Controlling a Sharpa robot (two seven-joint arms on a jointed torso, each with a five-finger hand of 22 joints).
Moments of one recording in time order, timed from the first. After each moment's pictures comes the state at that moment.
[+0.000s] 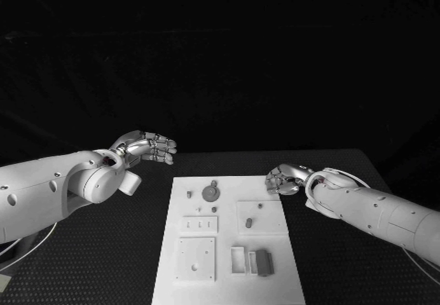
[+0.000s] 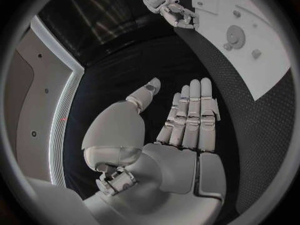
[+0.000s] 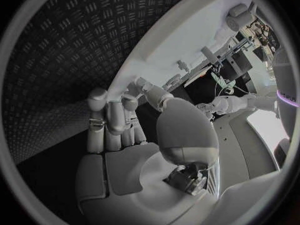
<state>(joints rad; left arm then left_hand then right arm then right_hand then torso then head) 1.44 -0.86 -0.19 1.33 -0.22 -0.17 0.20 1.03 -0.09 0.51 -0.24 0.05 0.72 0.19 0.35 0.43 1.09 0.16 0.08 0.14 1.03 0.10 0.25 0.80 0.04 1.03 0.00 0.08 0.80 1.14 -0.57 -0.04 0.81 -1.33 -0.22 0.27 1.08 -0.10 0.61 -0.24 0.05 0.89 0.11 0.23 0.66 1.17 0.02 0.98 1.19 1.28 -0.09 1.35 1.15 0.18 1.19 -0.05 0.97 1.31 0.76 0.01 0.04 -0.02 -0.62</state>
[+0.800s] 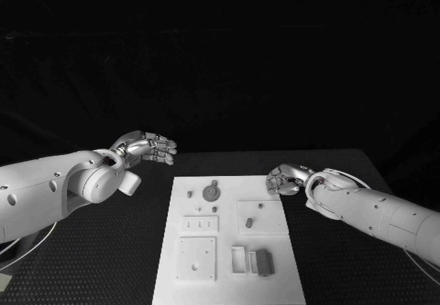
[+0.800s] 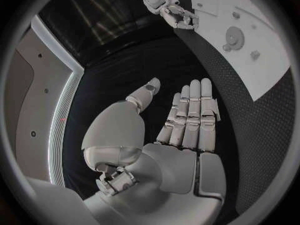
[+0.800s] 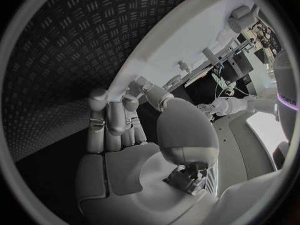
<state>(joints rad) 1.44 -0.86 -0.19 1.33 -0.23 -0.15 0.20 1.03 -0.09 0.51 -0.23 0.05 0.75 0.19 0.37 0.44 1.11 0.15 0.09 0.16 1.02 0.11 0.24 0.80 0.04 1.02 0.01 0.07 0.80 1.14 -0.57 -0.04 0.83 -1.34 -0.24 0.26 1.08 -0.07 0.62 -0.25 0.05 0.93 0.08 0.25 0.68 1.17 0.01 0.98 1.19 1.28 -0.10 1.35 1.15 0.19 1.19 -0.05 0.97 1.31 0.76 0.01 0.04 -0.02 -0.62</state>
